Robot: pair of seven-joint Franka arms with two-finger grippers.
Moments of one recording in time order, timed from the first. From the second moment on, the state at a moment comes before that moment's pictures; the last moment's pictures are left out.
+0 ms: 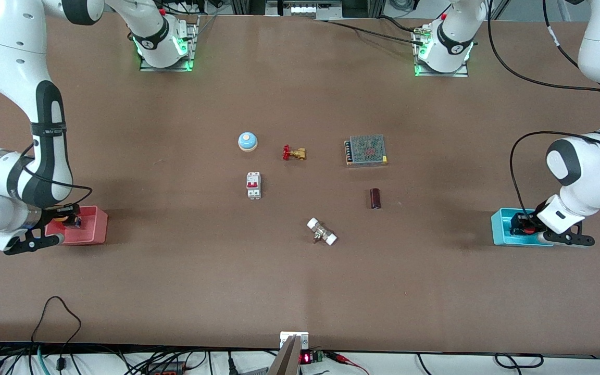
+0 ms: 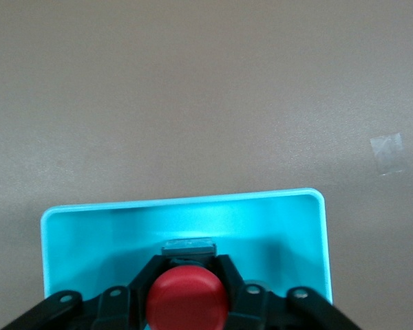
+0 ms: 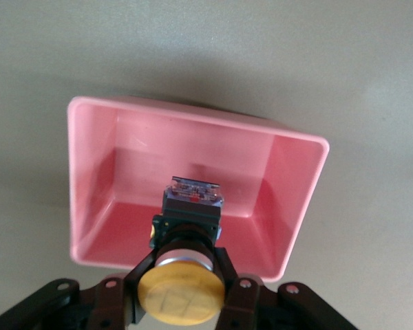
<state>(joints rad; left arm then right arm) 0.36 0.60 -0.13 -1.84 0.04 2.58 0.32 0.14 0.75 -0.41 -1.45 0.09 1.97 -0.49</state>
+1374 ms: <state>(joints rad) 0.36 0.47 -0.15 -1.47 0.04 1.83 0.30 0.14 0.81 -0.41 -1.41 0.12 2.03 -0.49</state>
